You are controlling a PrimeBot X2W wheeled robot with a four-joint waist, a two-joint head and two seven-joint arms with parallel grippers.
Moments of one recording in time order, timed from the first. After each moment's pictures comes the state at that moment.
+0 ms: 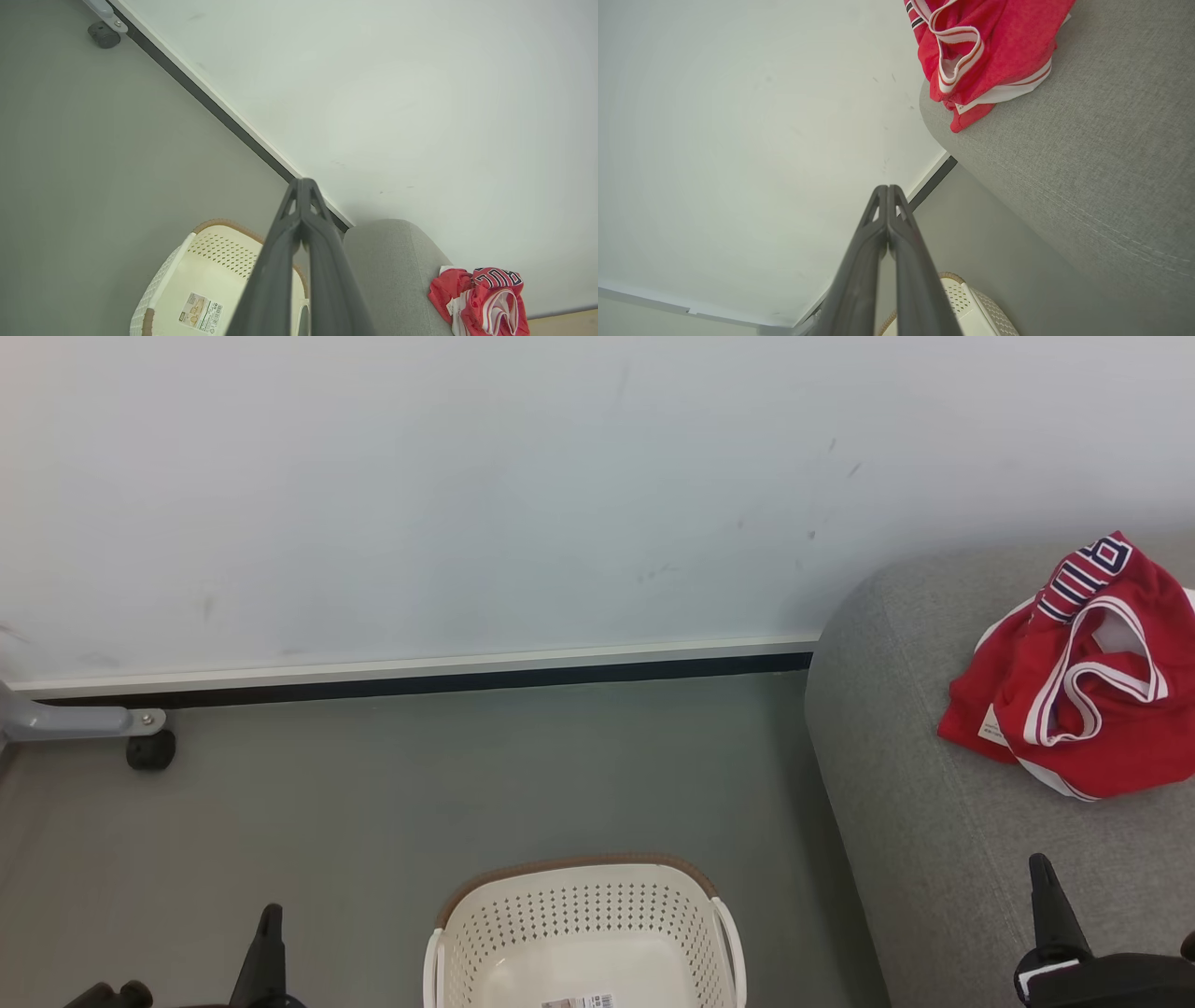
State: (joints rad) left arm 0.04 0.11 -0.01 0.21 -1.03 -0.01 -0.04; right arm 0.01 -0.13 0.01 0.16 1.03 0.01 -0.04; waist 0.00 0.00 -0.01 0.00
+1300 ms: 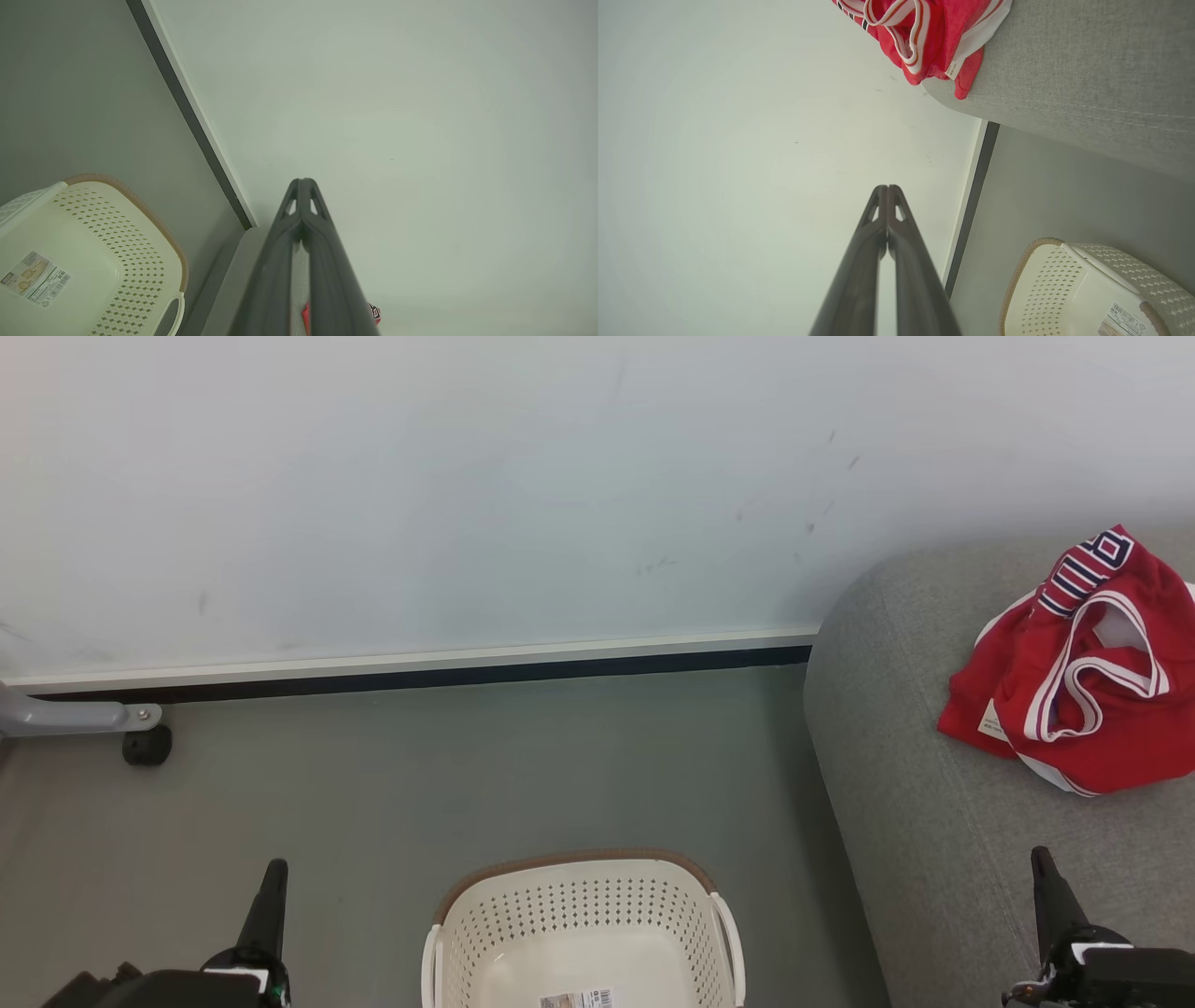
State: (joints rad) left arm -0.05 0.06 0.07 0.28 -1.48 -0.10 0.09; right arm -0.06 -0.06 -0.10 0.27 1.48 0.10 0.08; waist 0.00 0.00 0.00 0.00
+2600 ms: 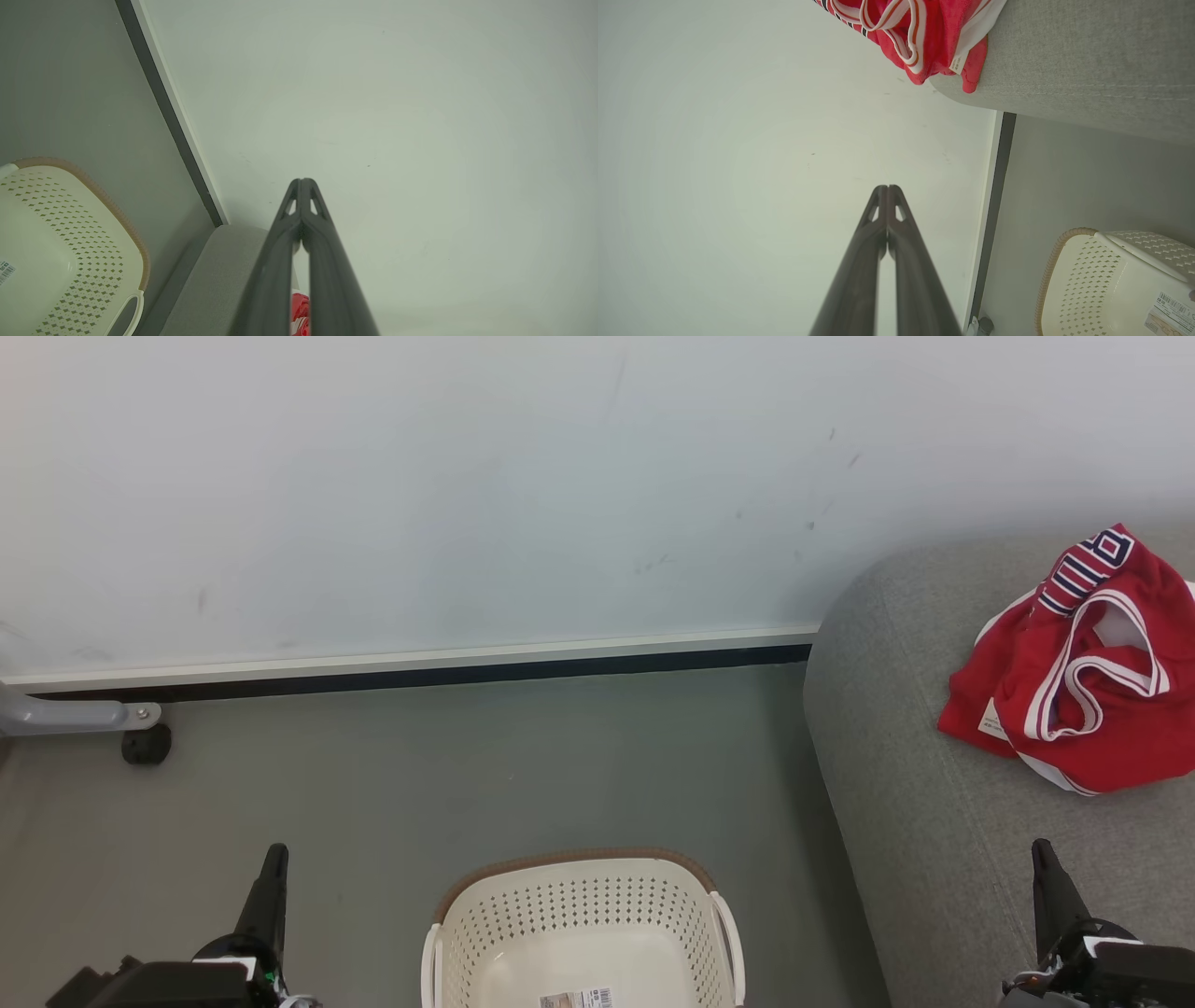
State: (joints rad) left arm -0.08 0.04 0.09 0.30 -1.60 -0.12 0.11; right arm -0.09 -0.04 -0.13 0.30 1.60 0.12 0.11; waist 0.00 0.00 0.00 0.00
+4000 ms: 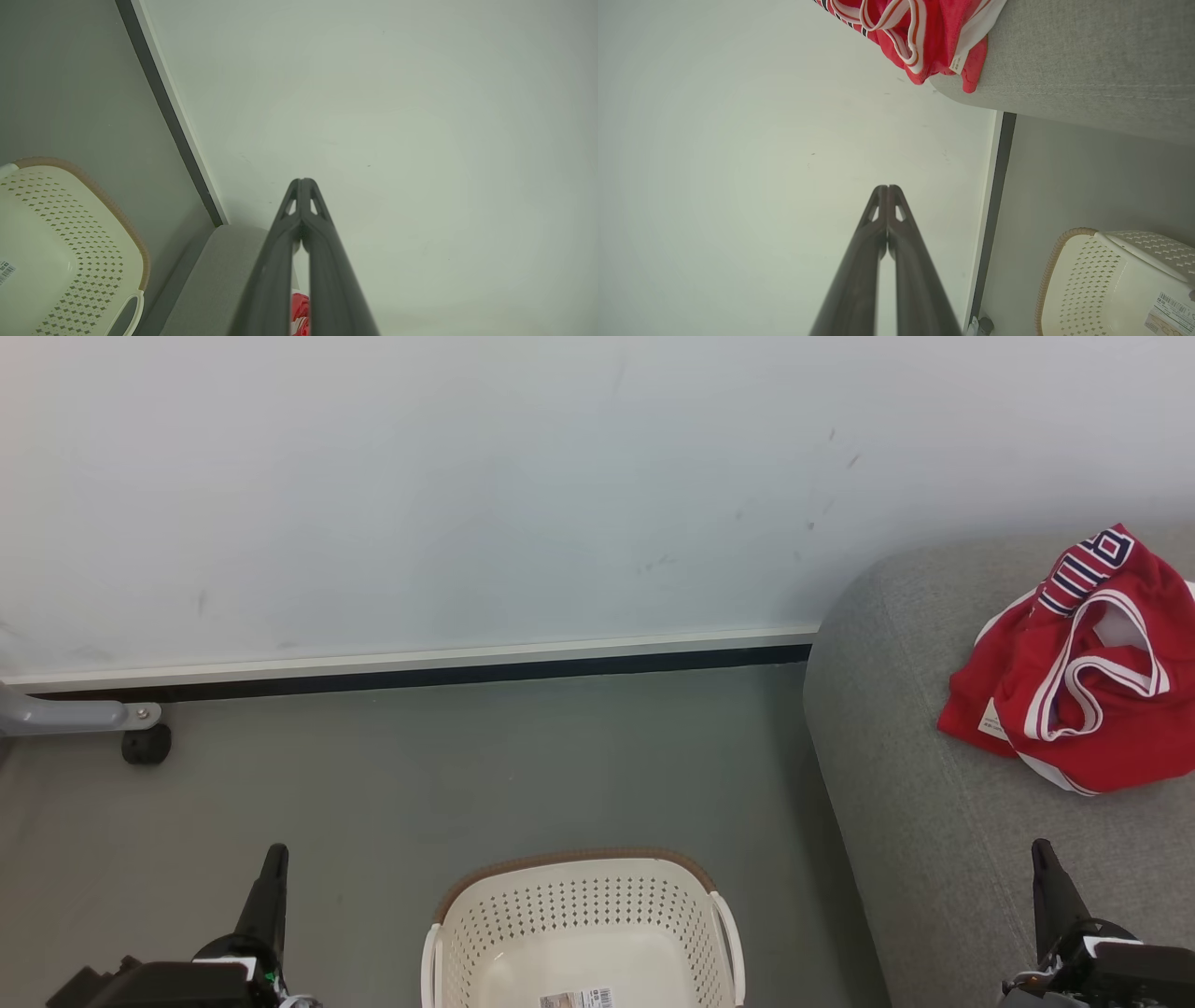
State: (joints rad) left arm -0.08 0.04 0.09 0.30 -1.60 -0.12 0.11; right arm -0.09 -0.04 -0.13 0.30 1.60 0.12 0.11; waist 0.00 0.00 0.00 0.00
